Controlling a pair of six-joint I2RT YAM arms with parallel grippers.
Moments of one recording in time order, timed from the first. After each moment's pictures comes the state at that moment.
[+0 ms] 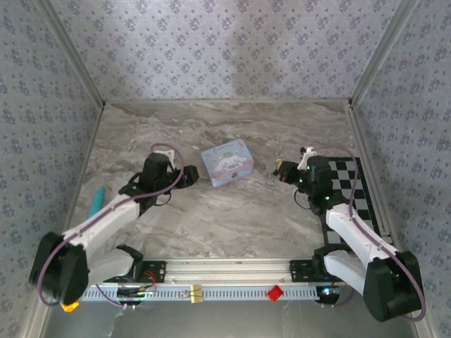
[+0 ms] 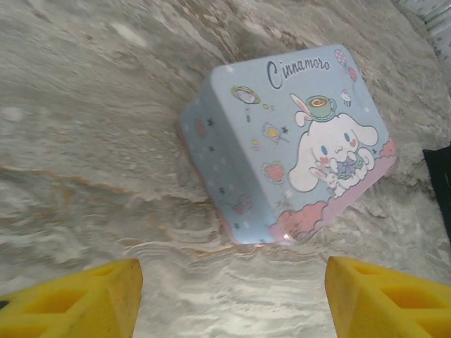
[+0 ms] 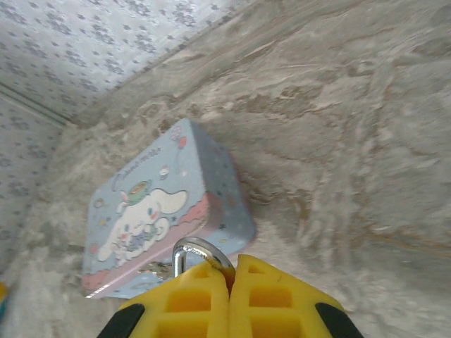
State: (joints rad) left arm -0.48 1.08 0.61 -0.15 0.11 -0.61; right arm 0.25 1.00 0.52 0.00 -0.21 0.57
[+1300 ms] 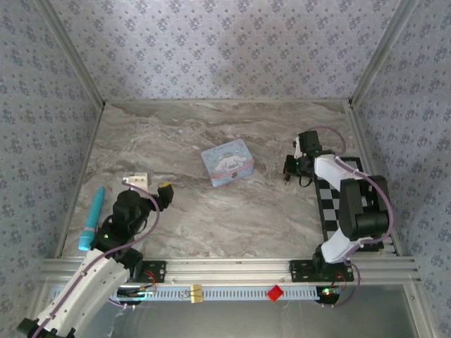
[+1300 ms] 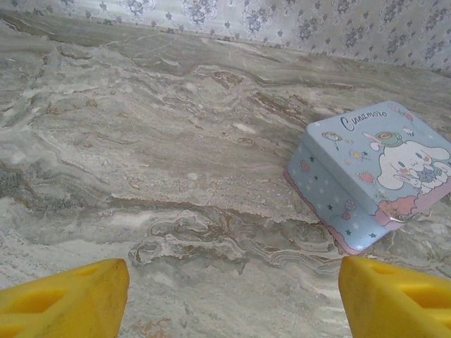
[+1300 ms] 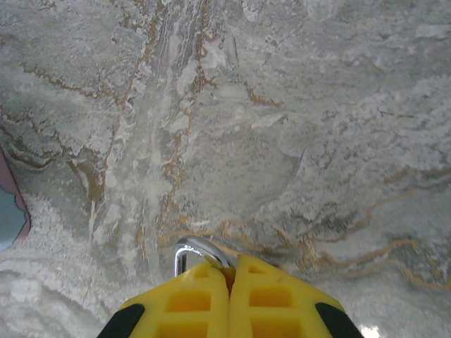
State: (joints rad) left arm -0.46 0.43 0.32 -0.27 -0.18 -0.33; right arm 0.13 1.63 0.96 -0.41 -0.15 0.27
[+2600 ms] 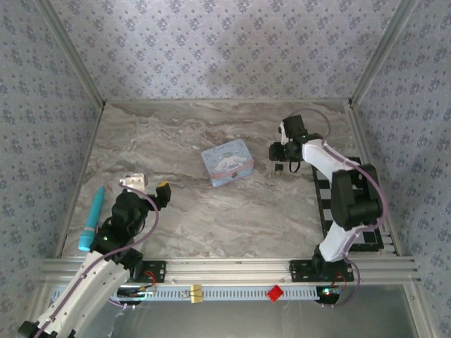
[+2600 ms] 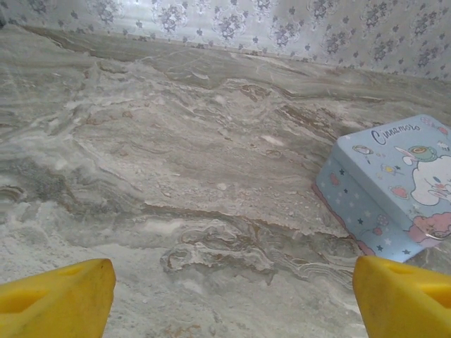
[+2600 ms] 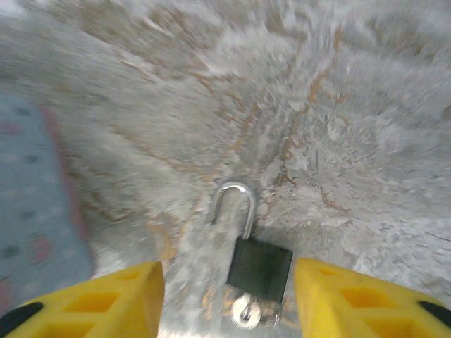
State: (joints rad) left arm -0.46 0.38 0.30 -0.27 -0.28 -0.32; right arm 0.26 1.68 1.20 -0.52 -0.04 0.21
